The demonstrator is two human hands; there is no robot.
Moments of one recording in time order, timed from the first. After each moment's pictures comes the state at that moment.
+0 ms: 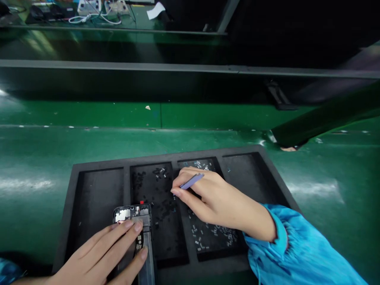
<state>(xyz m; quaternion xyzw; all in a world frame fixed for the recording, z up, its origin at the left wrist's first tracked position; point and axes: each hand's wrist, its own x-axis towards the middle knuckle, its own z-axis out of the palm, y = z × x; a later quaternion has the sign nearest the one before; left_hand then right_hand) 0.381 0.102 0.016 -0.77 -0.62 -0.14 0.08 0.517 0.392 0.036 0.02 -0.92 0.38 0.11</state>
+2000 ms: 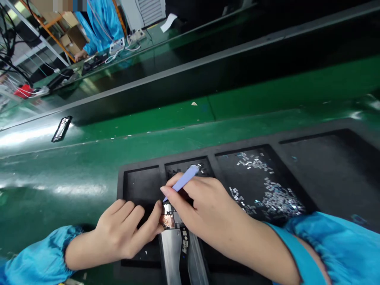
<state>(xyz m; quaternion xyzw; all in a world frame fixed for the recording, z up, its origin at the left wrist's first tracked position) 0.327 0.117 0.040 -0.78 -0.60 -0.04 0.20 0.464 0.303 0.033 -0.12 -0.87 0.43 0.22</state>
